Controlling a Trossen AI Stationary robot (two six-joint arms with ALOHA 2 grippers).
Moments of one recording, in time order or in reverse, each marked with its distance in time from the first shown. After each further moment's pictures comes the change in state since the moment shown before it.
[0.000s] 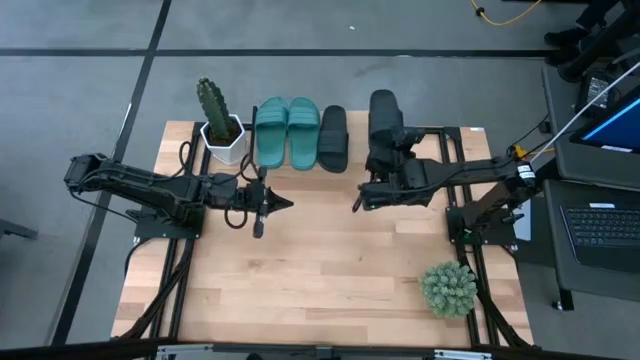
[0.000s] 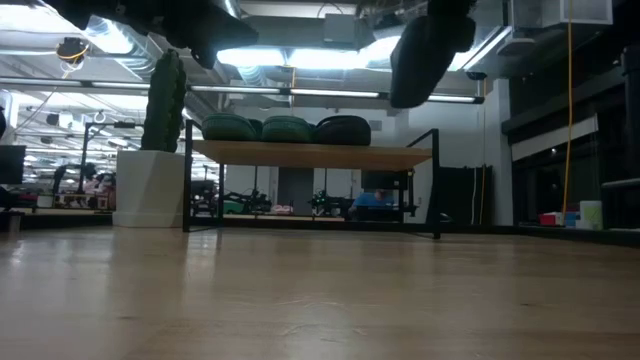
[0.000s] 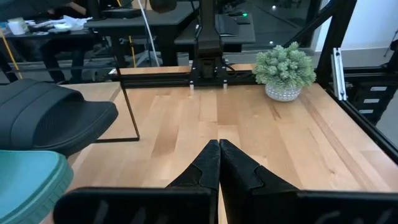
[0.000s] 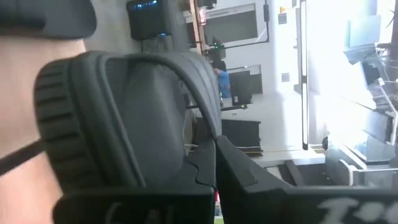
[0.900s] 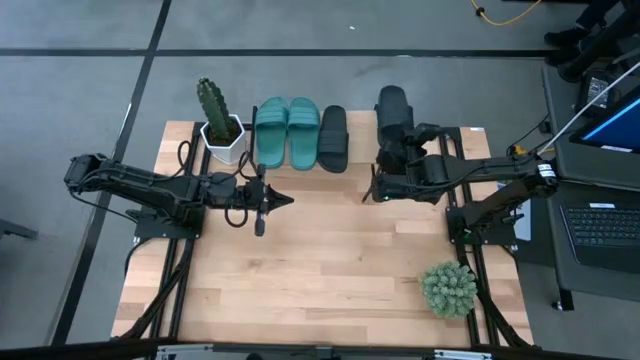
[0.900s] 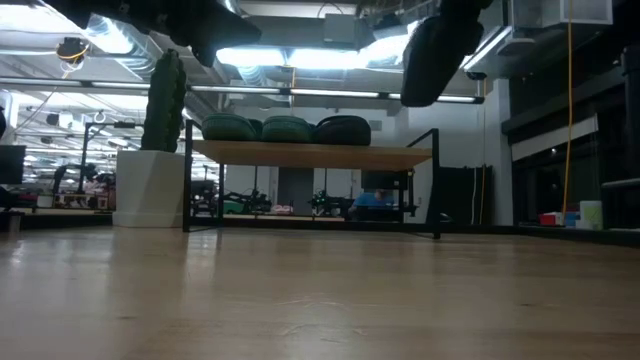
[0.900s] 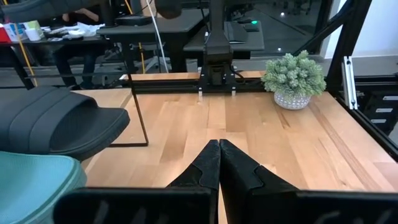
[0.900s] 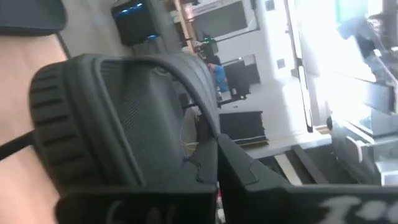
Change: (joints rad) left arm 0.004 0.000 0.000 0.028 -0.035 -0.001; right arm -0.023 -0.165 -0.175 0.265 0.045 -0.134
